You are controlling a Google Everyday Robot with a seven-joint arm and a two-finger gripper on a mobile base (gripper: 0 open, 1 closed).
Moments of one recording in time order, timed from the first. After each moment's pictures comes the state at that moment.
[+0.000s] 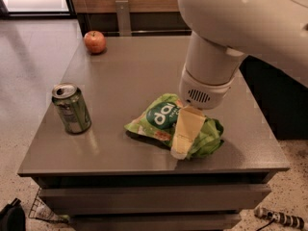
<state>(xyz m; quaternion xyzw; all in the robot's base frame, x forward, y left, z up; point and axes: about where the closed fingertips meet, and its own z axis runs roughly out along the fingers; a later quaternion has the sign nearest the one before) 0.438 -0.089 0.879 -0.54 0.84 -0.02 0.07</state>
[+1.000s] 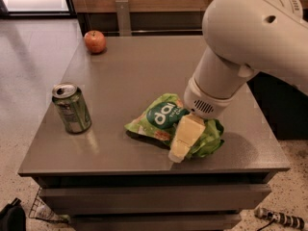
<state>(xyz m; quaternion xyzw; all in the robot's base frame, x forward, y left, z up) 0.448 -0.085 0.844 -0.54 0.83 0.05 0.11</state>
